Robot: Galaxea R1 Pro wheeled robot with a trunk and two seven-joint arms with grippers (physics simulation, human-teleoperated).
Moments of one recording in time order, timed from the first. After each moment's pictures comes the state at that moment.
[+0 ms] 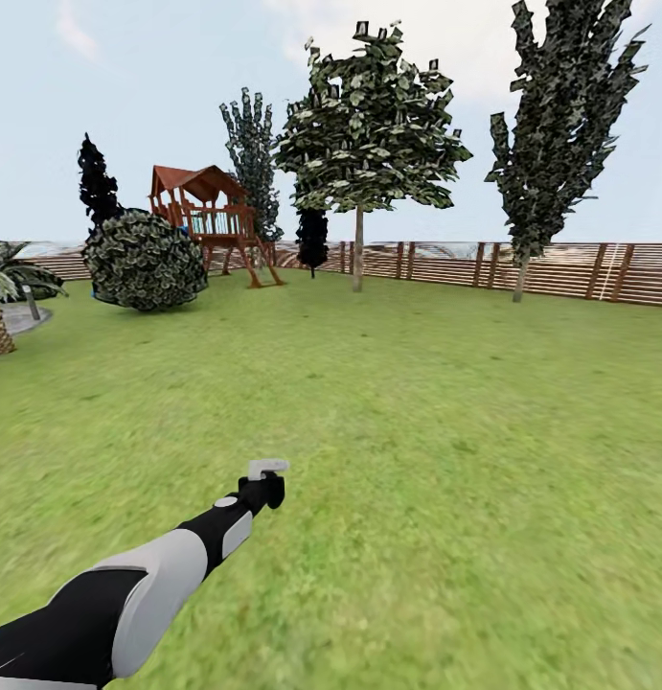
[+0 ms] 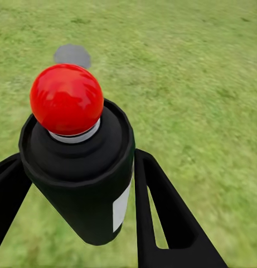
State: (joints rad) left arm -0.95 -0.11 0.03 -0.03 0.02 -0.17 -0.08; right arm -0.34 -0.17 0.35 0.05 -0.36 -0.37 -0.10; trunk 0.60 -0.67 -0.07
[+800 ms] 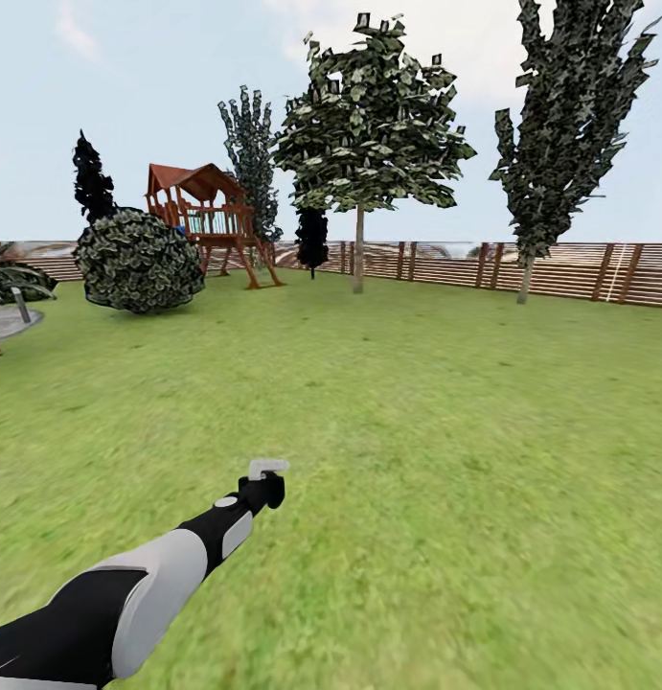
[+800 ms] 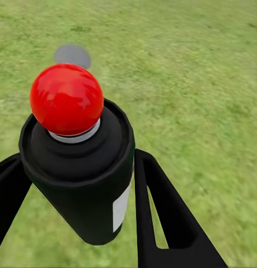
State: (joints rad) left arm -0.95 -0.11 0.03 -0.03 0.02 -0.17 -0.08; right arm -0.34 -0.17 0.35 0.05 -0.36 -0.37 -0.10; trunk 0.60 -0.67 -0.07
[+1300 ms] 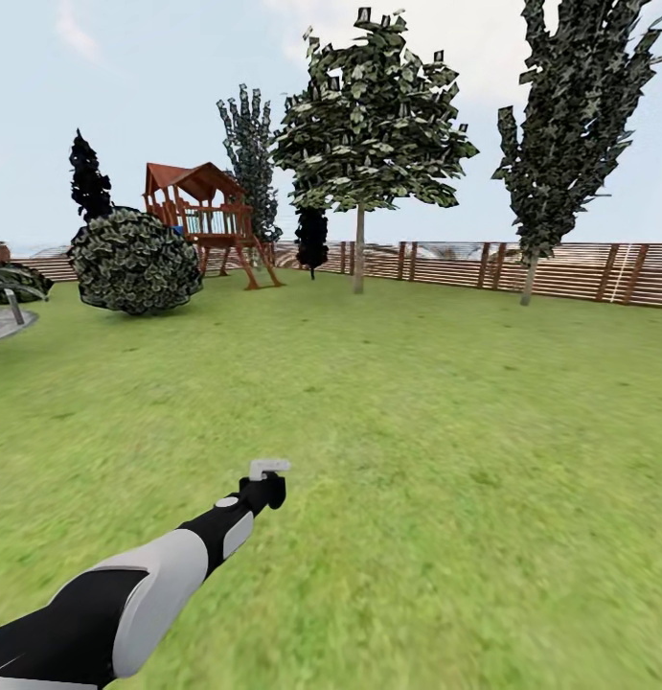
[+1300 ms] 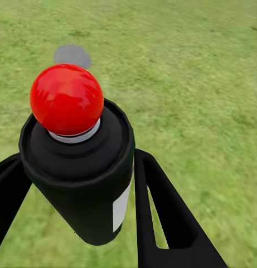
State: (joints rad) left arm -0.95 -0.11 0.03 -0.03 0.02 -0.17 -0.08; right arm -0.34 -0.17 0.35 0.05 -0.36 -0.37 -0.10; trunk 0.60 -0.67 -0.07
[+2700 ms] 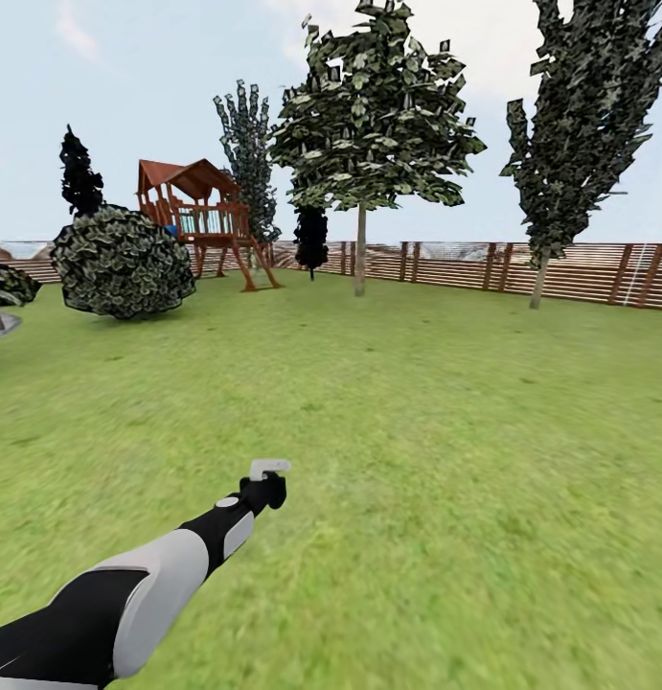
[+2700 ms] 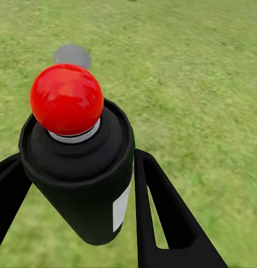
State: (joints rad) left arm -0.95 -0.12 0.03 -0.03 0.02 -0.17 -0.08; right arm -0.33 -0.17 0.35 0.05 -0.36 -0.37 -0.10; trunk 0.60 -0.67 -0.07
